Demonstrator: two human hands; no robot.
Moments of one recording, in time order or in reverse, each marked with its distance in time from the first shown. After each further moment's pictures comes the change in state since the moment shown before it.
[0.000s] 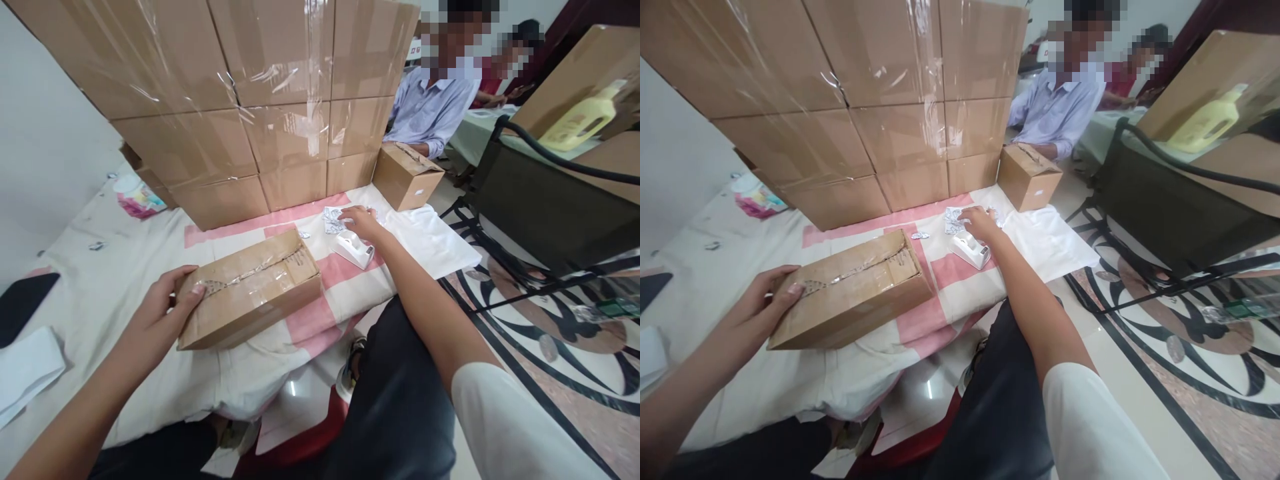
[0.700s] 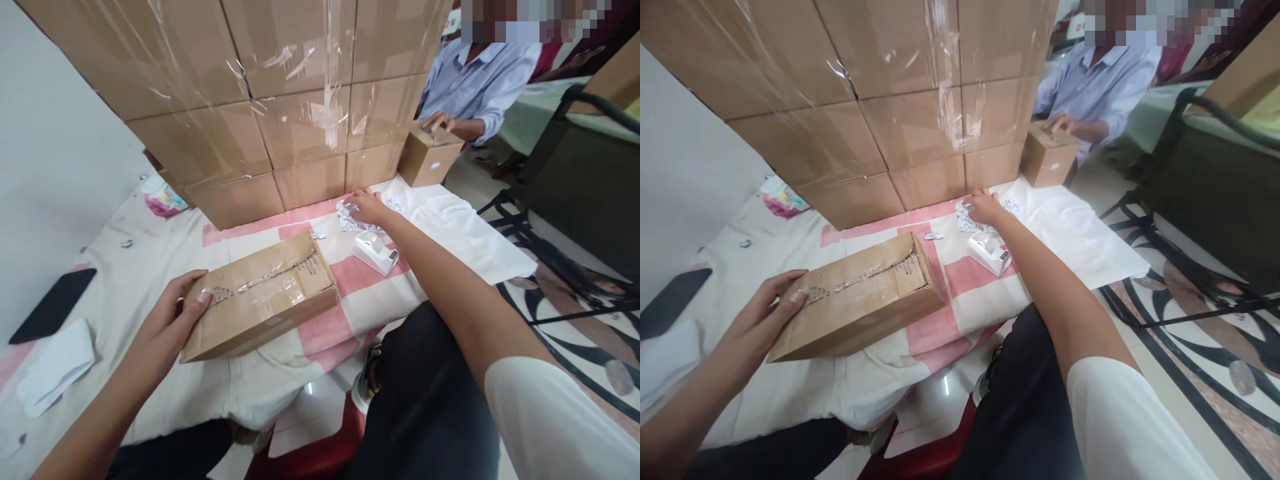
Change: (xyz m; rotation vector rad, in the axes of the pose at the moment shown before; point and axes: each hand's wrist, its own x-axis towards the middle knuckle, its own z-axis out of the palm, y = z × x) left_hand -0.006 0.008 0.001 -0.037 0.034 -0.087; right_hand 0.069 0.001 0.011 -0.072 -0.041 -0.092
